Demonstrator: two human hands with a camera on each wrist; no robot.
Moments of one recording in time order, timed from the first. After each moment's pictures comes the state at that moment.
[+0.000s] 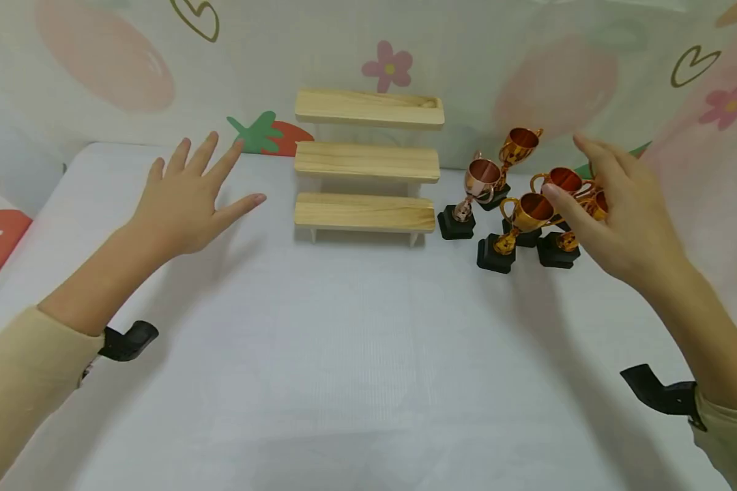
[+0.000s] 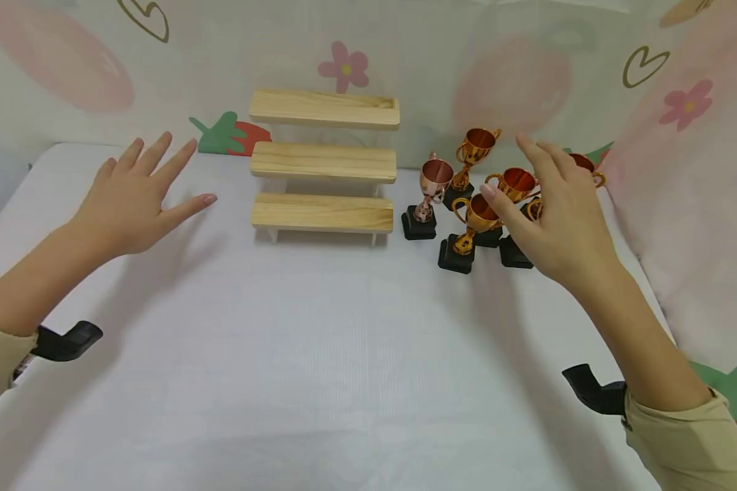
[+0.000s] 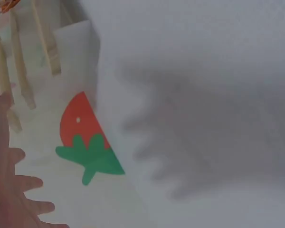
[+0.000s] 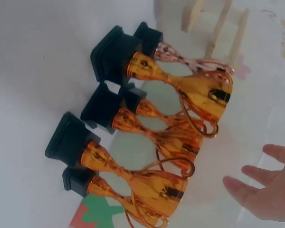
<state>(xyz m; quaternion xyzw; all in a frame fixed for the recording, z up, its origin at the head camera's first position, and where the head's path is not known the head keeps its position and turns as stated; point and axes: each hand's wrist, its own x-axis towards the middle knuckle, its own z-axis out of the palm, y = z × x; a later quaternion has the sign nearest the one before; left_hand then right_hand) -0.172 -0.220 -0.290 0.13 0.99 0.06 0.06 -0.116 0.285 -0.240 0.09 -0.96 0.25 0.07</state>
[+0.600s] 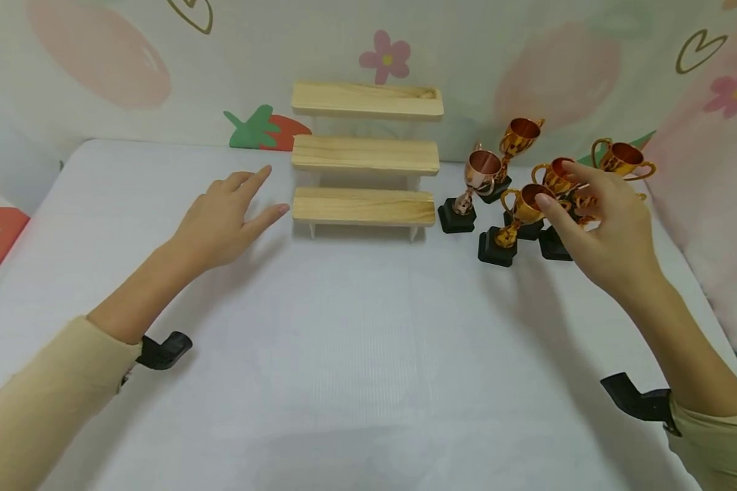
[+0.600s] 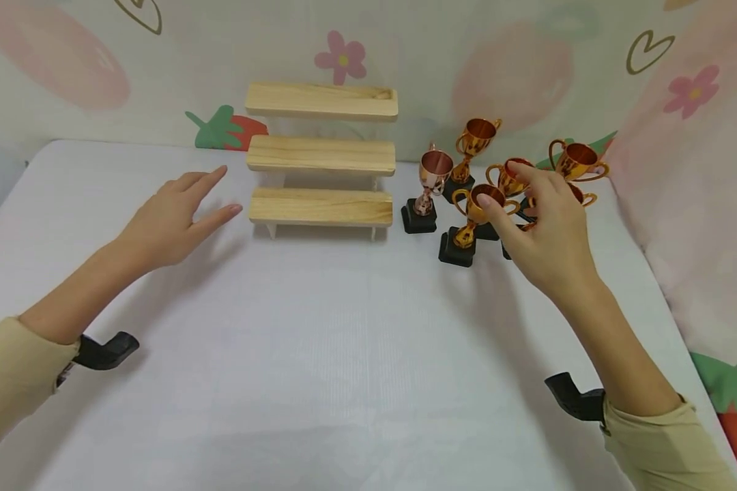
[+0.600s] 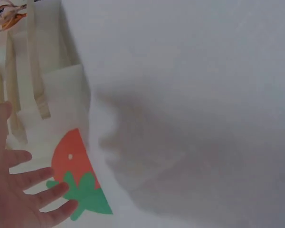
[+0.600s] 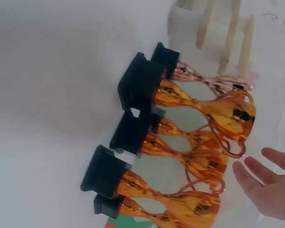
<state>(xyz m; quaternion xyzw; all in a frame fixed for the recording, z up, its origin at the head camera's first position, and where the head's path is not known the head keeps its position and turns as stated) -0.163 -0.188 -0.321 0.14 0.97 0.19 0.06 -0.106 0.276 -0.275 0.07 -0.94 0.29 0.15</state>
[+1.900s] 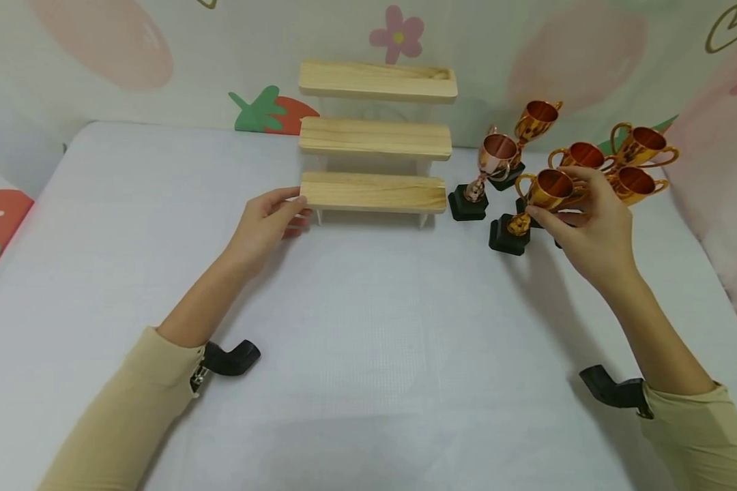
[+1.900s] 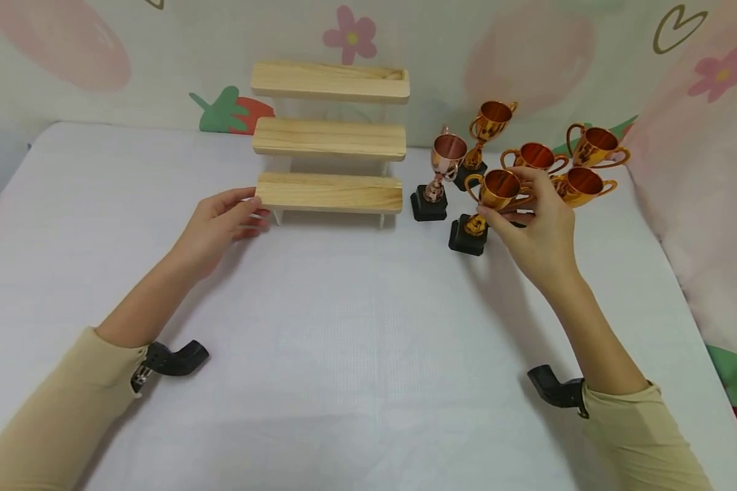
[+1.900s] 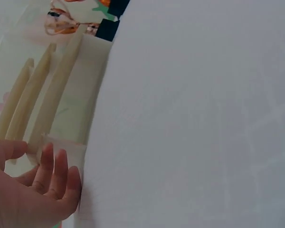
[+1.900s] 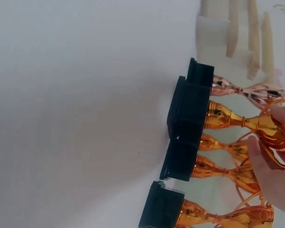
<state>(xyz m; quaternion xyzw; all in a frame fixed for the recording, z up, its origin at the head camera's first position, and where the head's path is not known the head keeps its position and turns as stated) -0.152 -0.148 -0.363 -0.03 0.76 0.64 0.12 -0.121 0.272 -0.321 0.05 -0.90 0.40 0.14</state>
